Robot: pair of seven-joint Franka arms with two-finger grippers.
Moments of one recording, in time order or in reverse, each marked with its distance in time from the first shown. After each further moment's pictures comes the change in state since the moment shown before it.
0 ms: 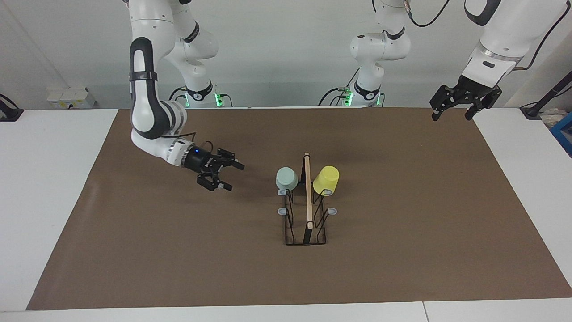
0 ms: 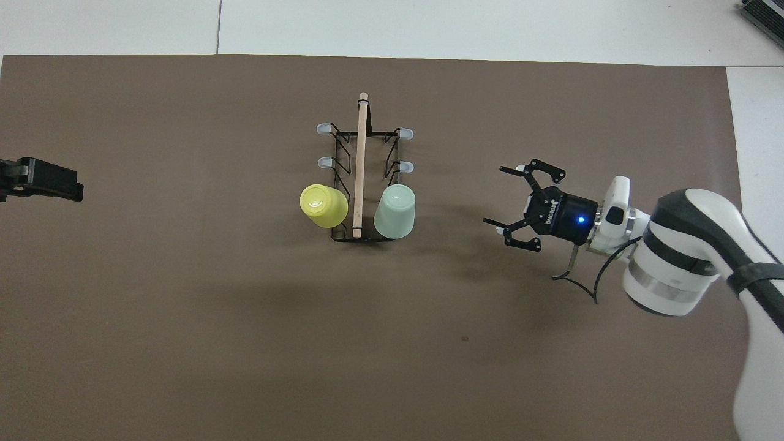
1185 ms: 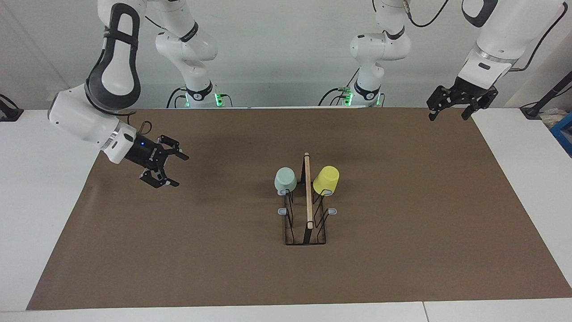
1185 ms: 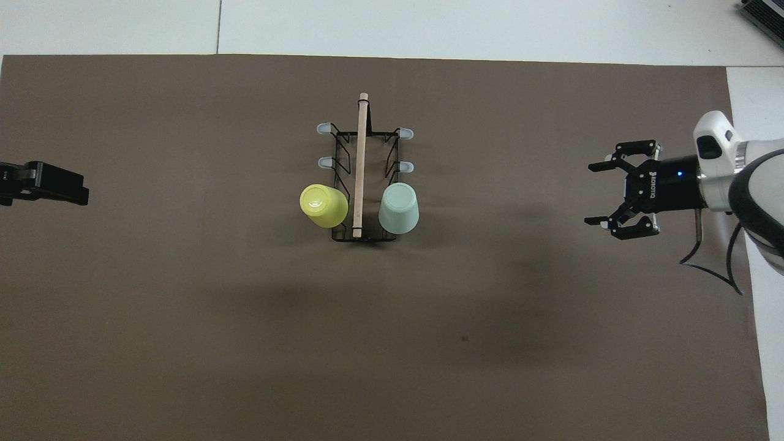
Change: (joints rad) left arm -0.005 -0.001 0.002 -0.007 0.000 -0.009 -0.005; right arm -0.096 -0.063 0.012 0.292 -0.973 -0.108 0.920
